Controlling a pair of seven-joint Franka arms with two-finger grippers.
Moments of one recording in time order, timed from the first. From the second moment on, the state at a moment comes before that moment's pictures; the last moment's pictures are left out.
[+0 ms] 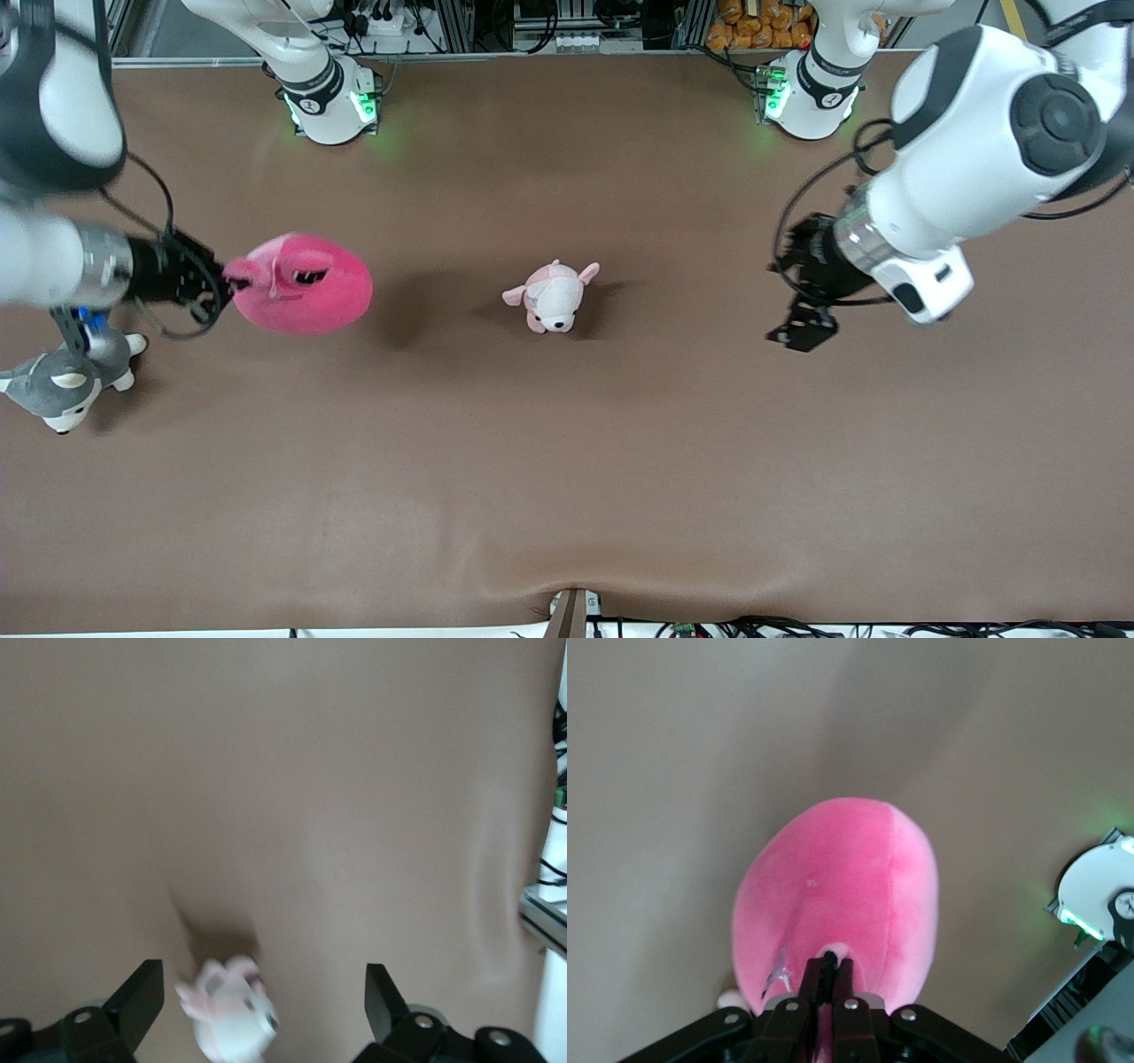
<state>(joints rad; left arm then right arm) -0.10 0.26 -0.25 -1.44 -0.08 1.70 -1.63 -0.07 0.34 0.08 -1.46 0.21 1.44 1.07</state>
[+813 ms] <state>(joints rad) 0.07 0.09 -0.24 -1.46 0.08 1.44 -0.52 -0.27 0.59 0.08 -1.49 0.21 1.51 0.76</state>
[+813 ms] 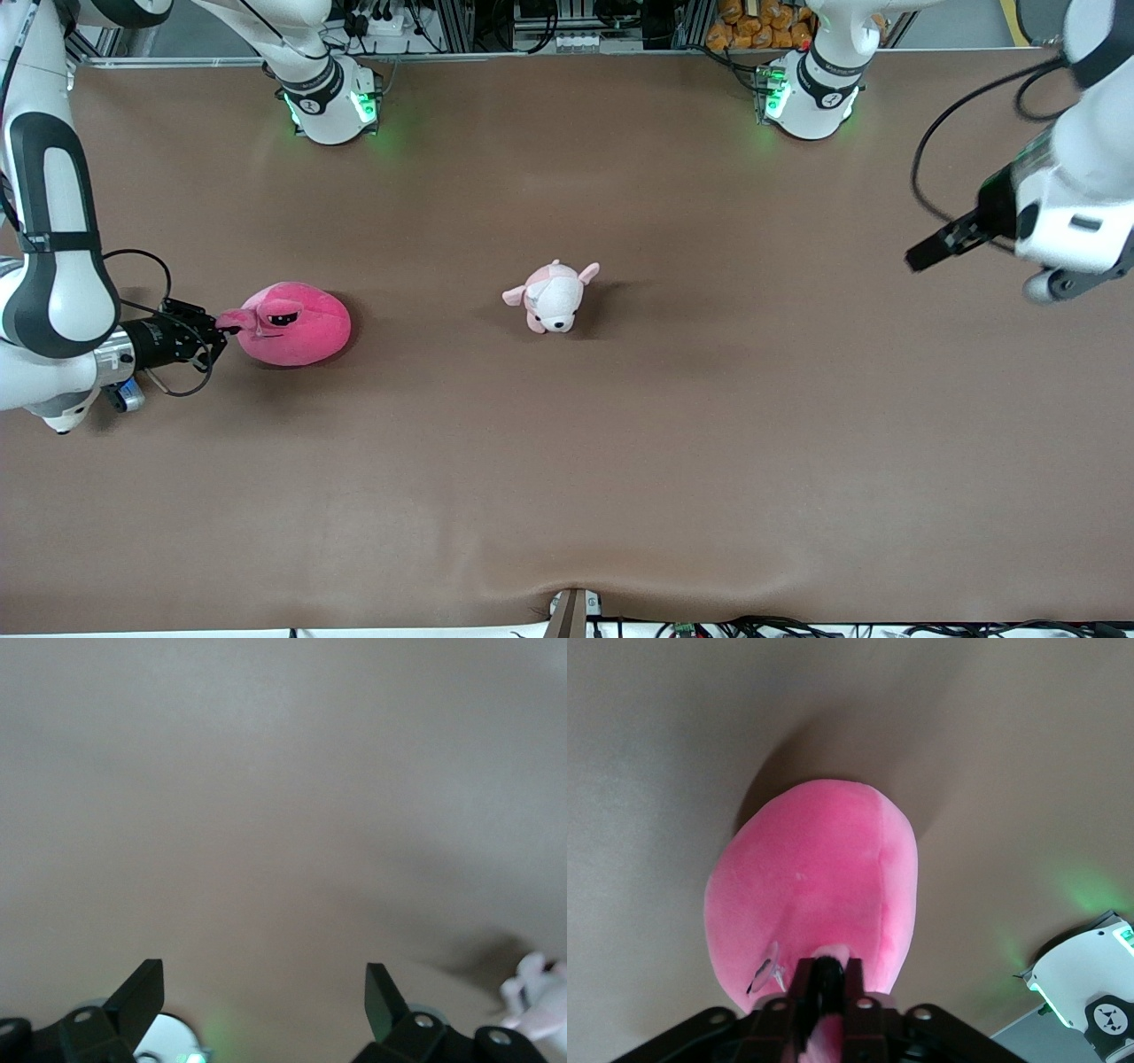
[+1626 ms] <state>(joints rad) -0.01 -0.13 -0.10 -1.64 0.08 1.43 -0.28 -0.10 0.43 0.12 -1.03 0.22 1.24 0.67</state>
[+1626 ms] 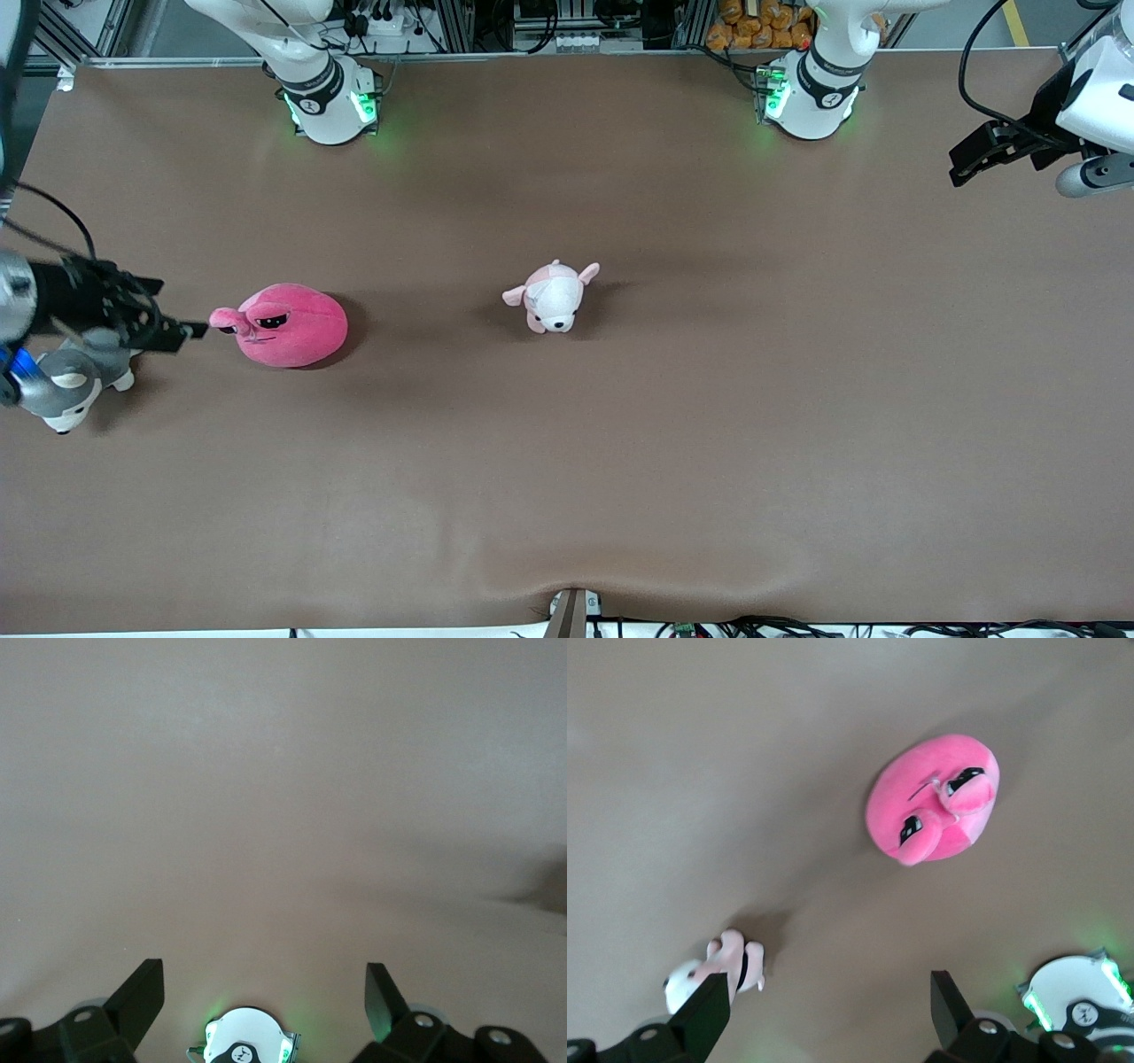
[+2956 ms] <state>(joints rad) -0.02 -0.29 -0.09 -1.80 0.05 1.52 -0.10 -0.06 -0.06 0.13 -1.43 -0.04 1.29 -0.12</state>
